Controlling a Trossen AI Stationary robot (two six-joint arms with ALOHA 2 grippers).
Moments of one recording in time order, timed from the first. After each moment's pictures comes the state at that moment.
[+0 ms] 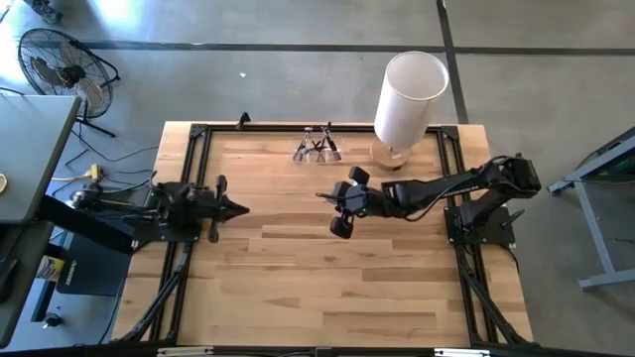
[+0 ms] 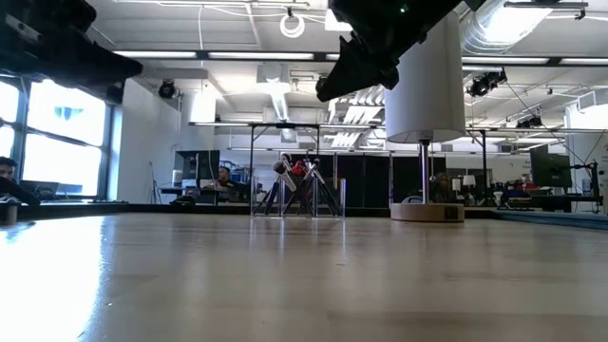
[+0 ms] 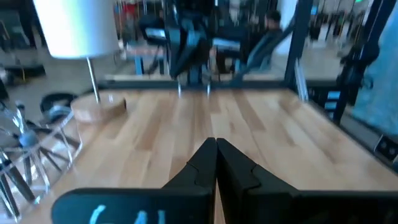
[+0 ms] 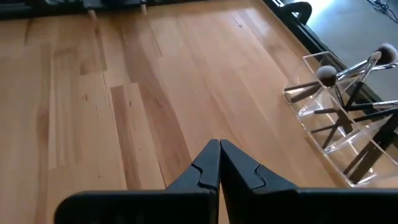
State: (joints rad) left arm -0.14 0.06 0.13 -0.12 -0.11 0.00; right arm 0.09 1.56 1.08 -0.17 0.39 0.23
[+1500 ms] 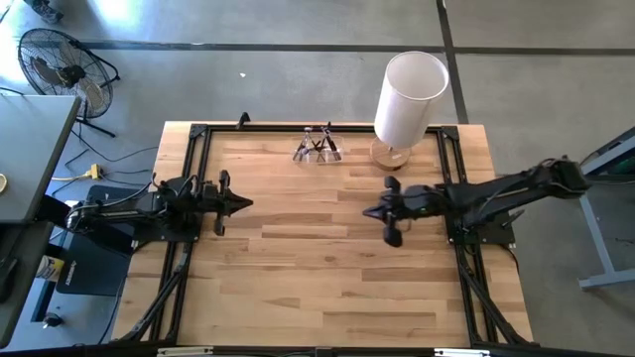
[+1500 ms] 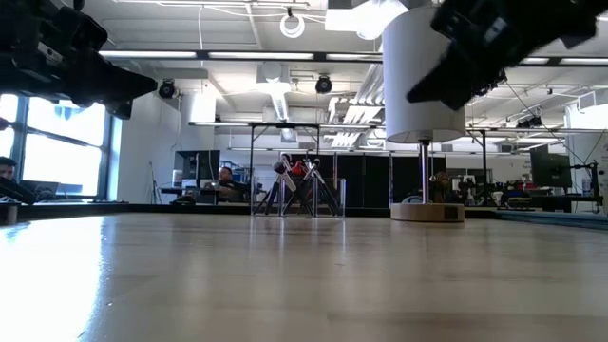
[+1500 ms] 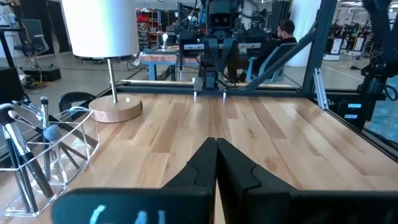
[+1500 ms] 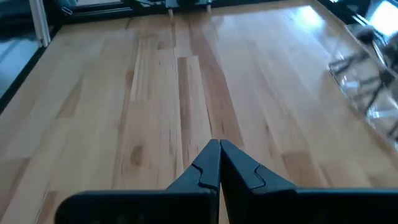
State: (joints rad) left arm 0.11 0.05 0.01 0.03 0.09 -0.02; right arm 0.11 1.05 0.54 0.03 0.14 0.18
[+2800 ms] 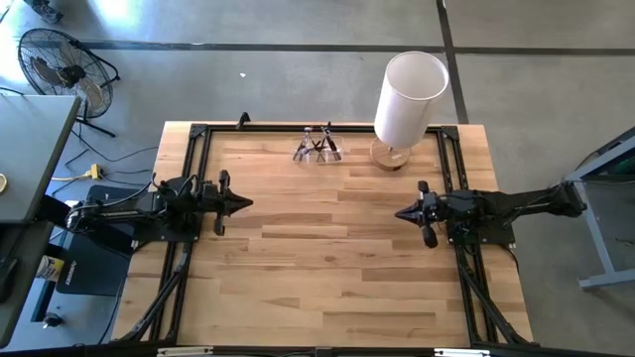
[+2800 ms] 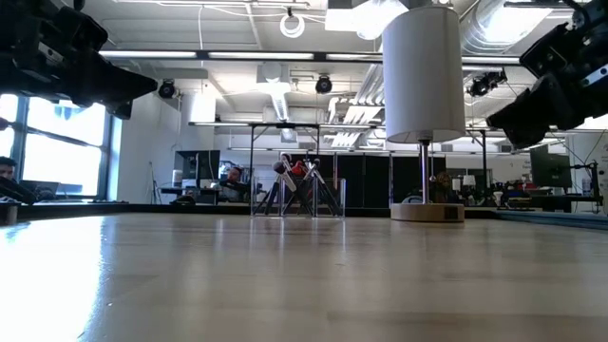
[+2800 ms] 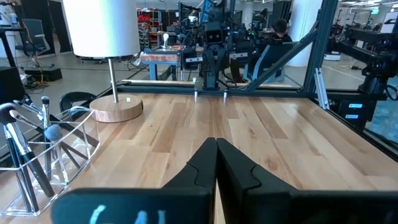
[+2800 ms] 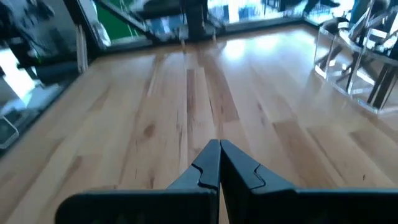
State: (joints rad) left arm 0.11 0.05 0.01 0.03 0.08 -0.02; right arm 0.10 0.20 0.06 -0.13 0.11 0.20
